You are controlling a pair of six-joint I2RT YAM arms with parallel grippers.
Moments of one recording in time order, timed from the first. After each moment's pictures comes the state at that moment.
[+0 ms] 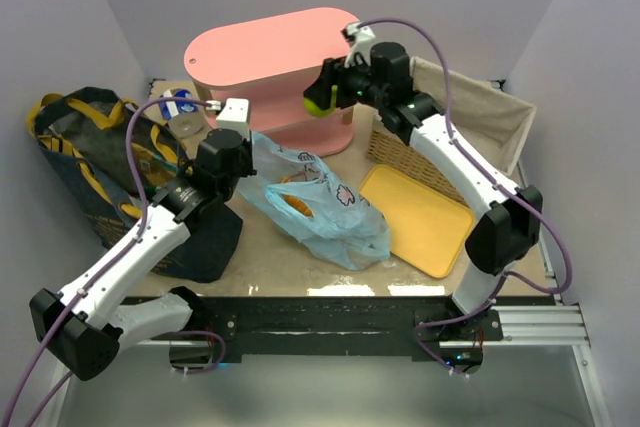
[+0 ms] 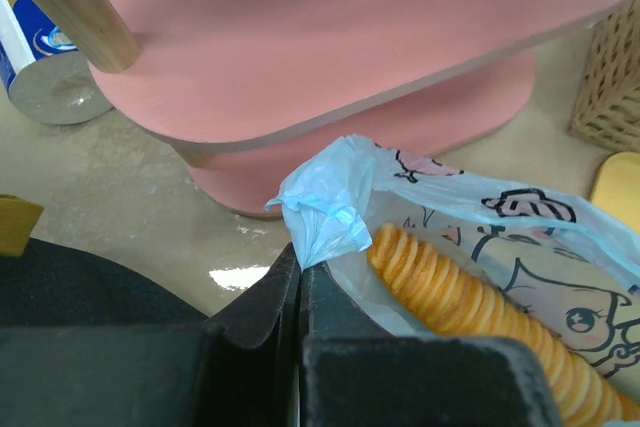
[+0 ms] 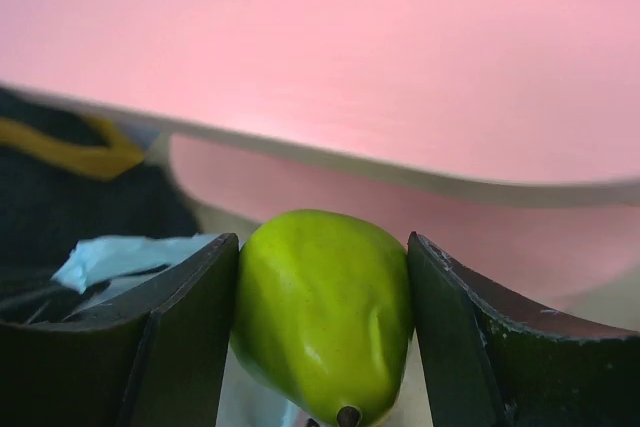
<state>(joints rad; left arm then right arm) -0.58 1.09 1.03 -0.38 -0.47 -0.21 0.50 1.72 1.72 -0.24 -0.22 0.29</state>
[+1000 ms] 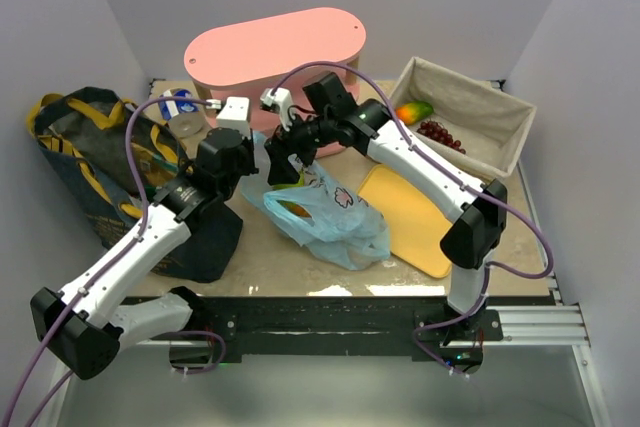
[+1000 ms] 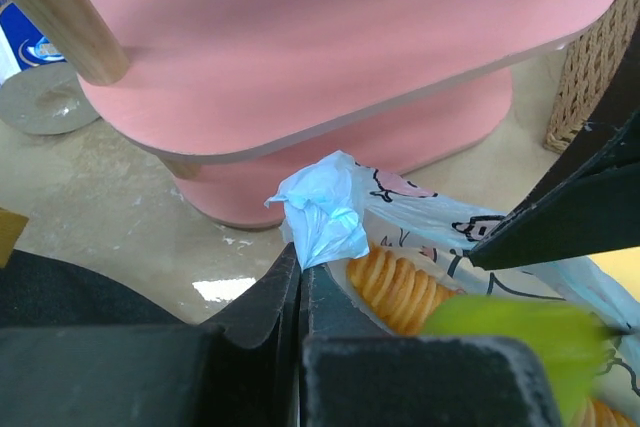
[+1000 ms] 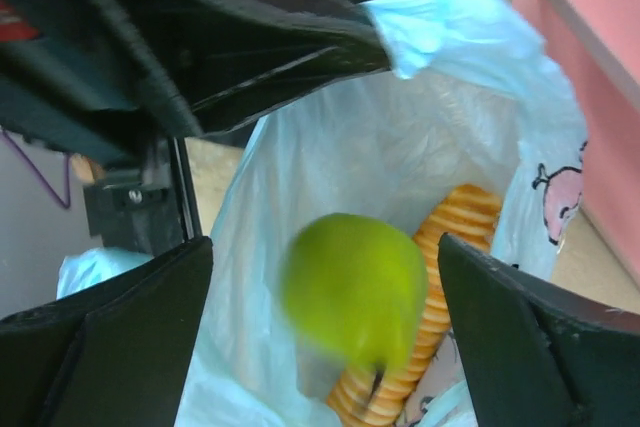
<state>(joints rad) -0.58 1.08 1.03 -0.35 -0.45 -0.22 0.77 1.88 1.94 -0.76 -0.57 -0.12</state>
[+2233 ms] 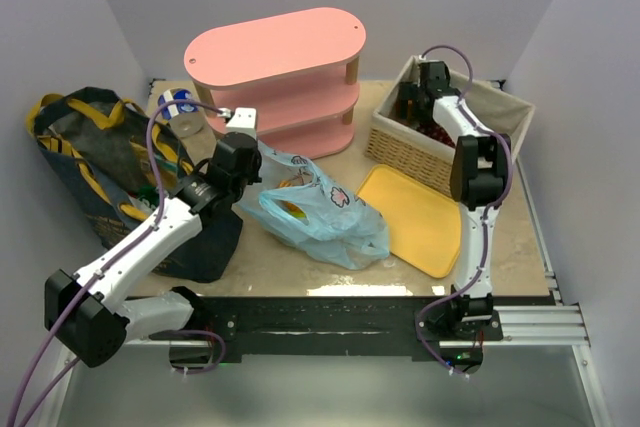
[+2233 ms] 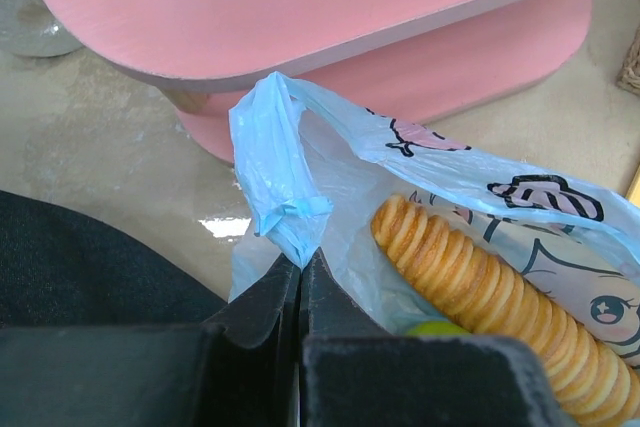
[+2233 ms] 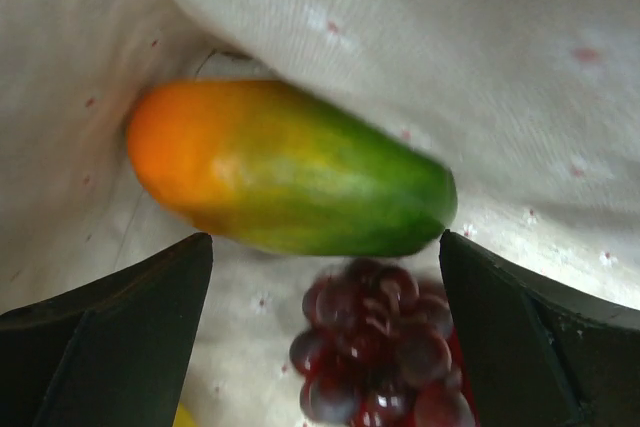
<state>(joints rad) -0.58 1.15 0.99 -0.41 -0.49 -0.28 0.08 2.32 1.94 -0.42 0.20 0.09</state>
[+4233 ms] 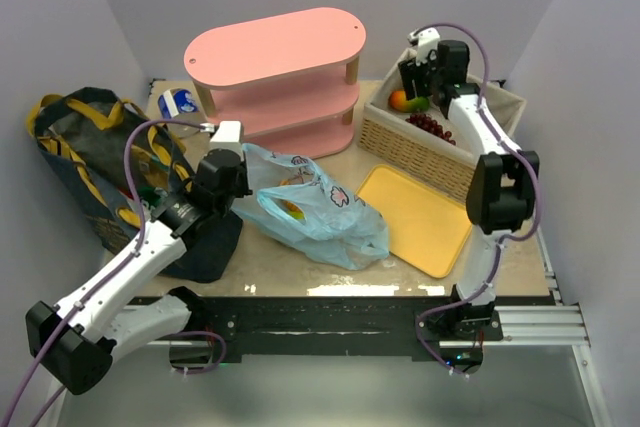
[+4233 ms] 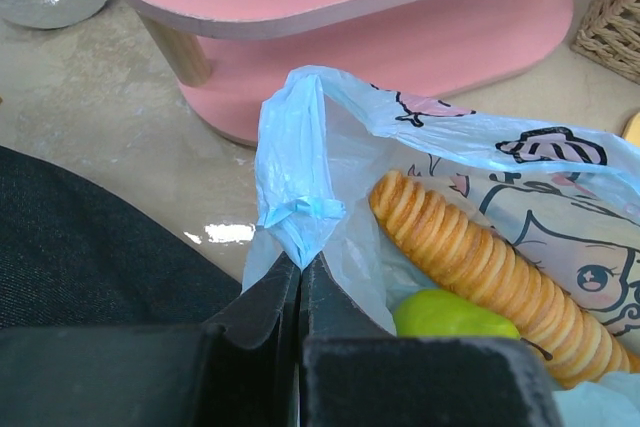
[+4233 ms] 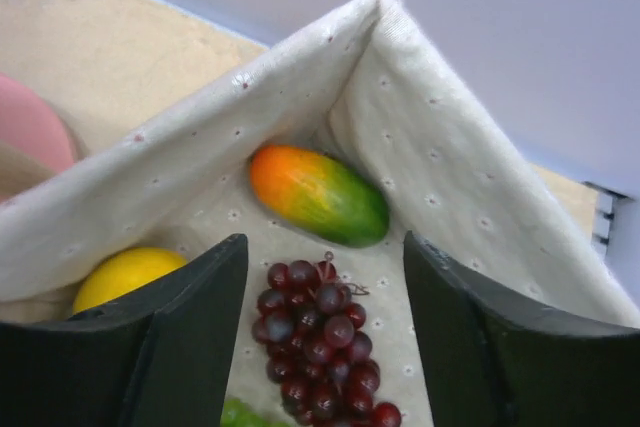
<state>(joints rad) -0.58 0.99 0.88 -0.43 -0.47 -0.33 0.09 1.96 1.71 -0.18 -0.08 -0.29</state>
